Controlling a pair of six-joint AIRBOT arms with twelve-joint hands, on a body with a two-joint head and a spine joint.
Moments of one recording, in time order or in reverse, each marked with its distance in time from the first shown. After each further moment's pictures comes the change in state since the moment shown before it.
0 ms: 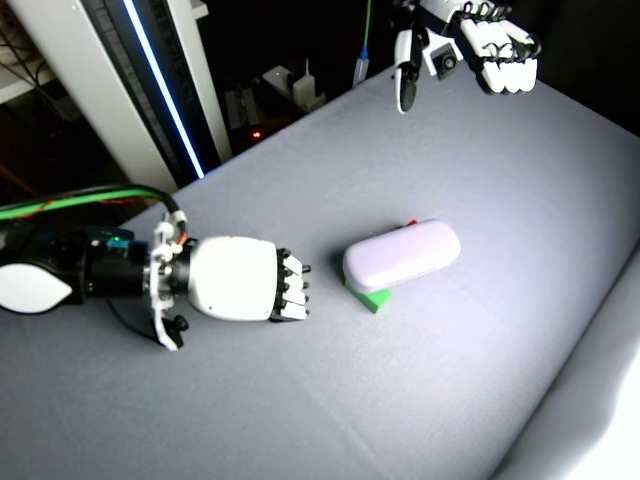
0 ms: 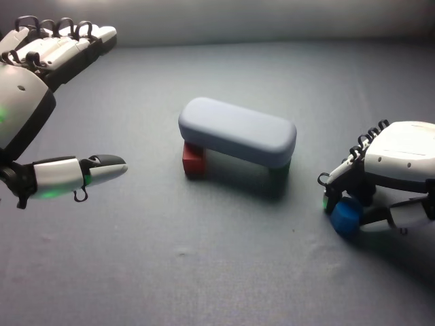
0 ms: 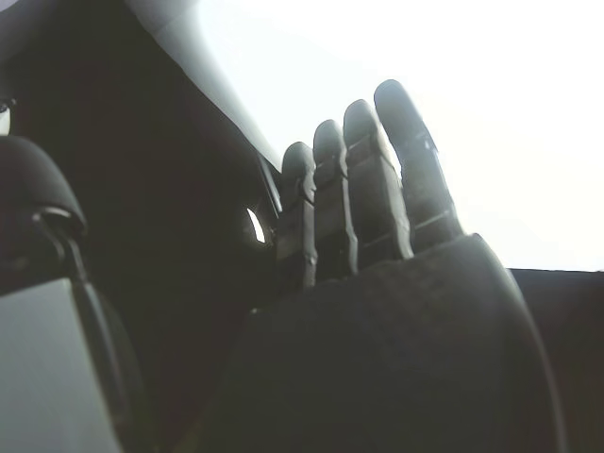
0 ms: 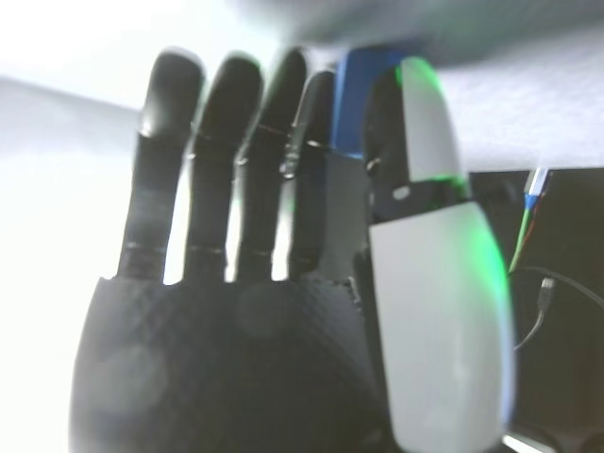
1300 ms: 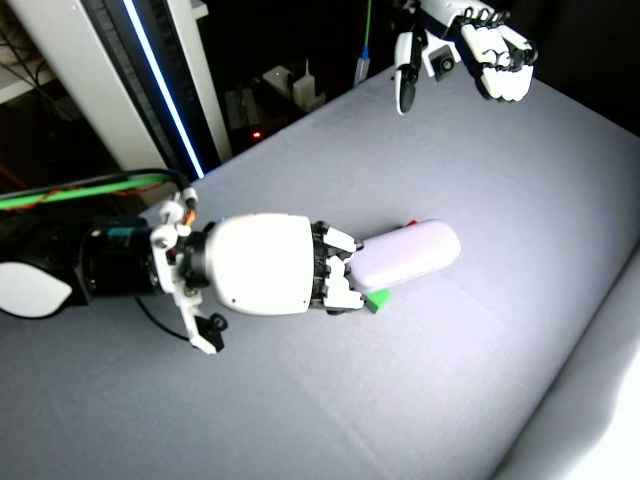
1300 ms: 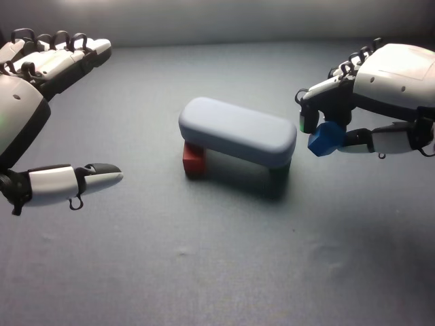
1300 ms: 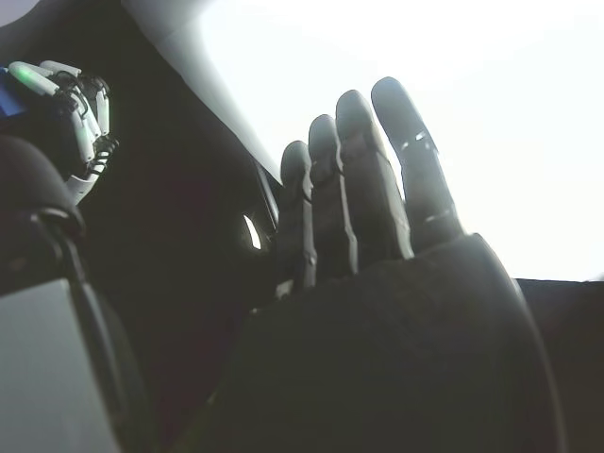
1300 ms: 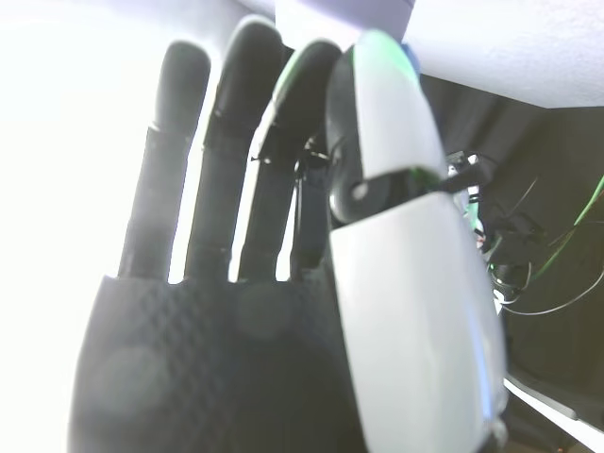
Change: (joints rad) left arm 0.036 -0.002 0.002 -0.024 -0.007 -0.023; right arm 0.162 -0.005 0.047 0.072 0.090 -0.027
